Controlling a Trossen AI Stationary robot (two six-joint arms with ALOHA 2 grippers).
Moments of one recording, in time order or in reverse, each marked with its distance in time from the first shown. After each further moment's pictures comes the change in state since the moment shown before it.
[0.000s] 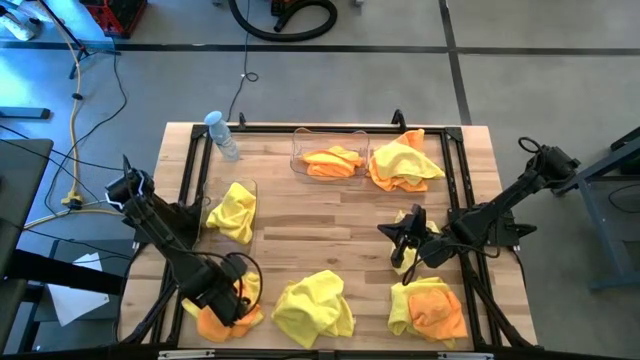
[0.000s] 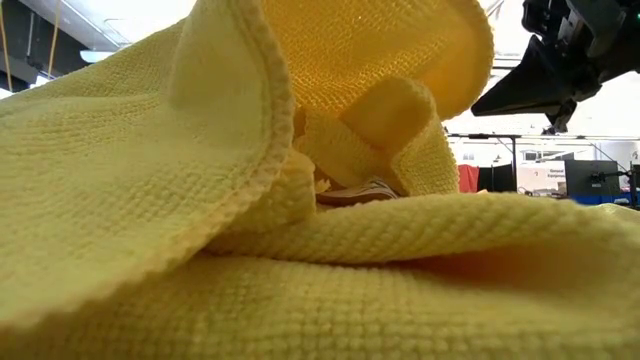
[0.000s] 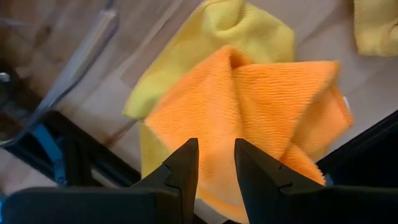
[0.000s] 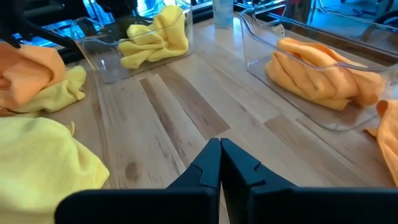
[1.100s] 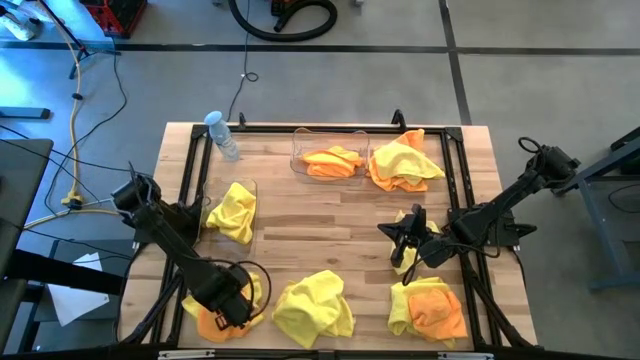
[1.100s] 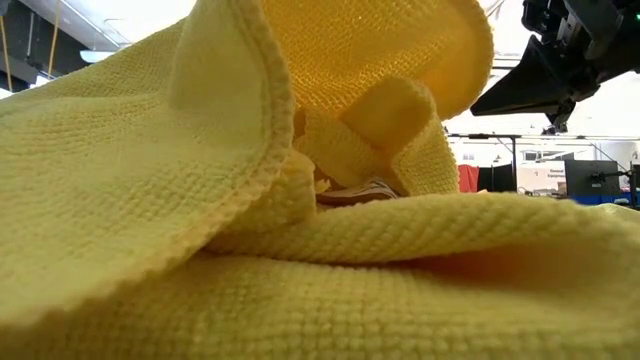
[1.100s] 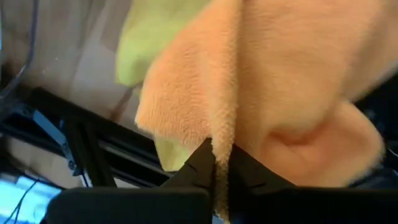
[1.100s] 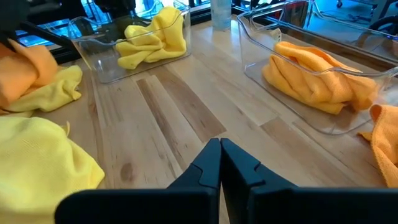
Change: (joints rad) left arm 0.025 0.072 -0.008 0.001 0.222 0.252; right arm -0.001 0.000 0.000 -0.002 0.014 -0.015
